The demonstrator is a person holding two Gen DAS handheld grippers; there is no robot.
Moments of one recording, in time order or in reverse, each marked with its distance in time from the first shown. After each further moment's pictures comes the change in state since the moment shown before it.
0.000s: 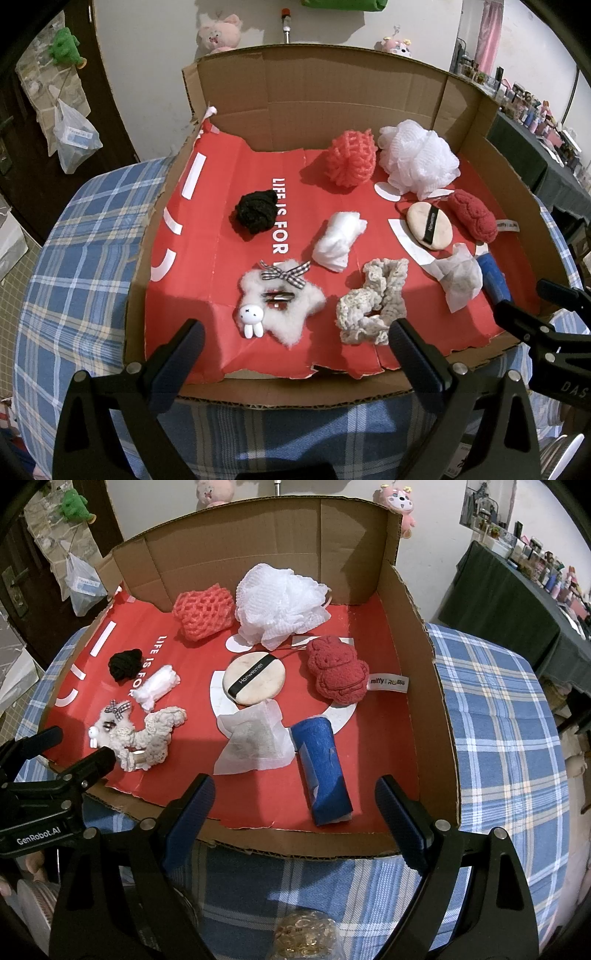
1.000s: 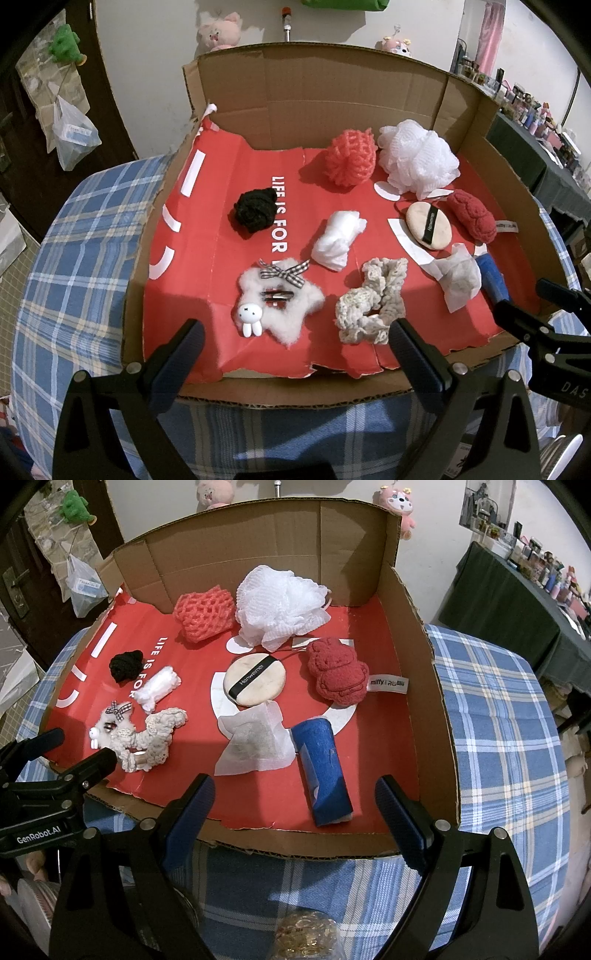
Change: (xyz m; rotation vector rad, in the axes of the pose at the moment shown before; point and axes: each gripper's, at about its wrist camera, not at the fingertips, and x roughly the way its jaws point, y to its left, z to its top) left arm 0.000 0.000 0.000 -0.004 0.005 -0.005; right arm -0.001 -0.001 0.000 0.001 -0.001 0.003
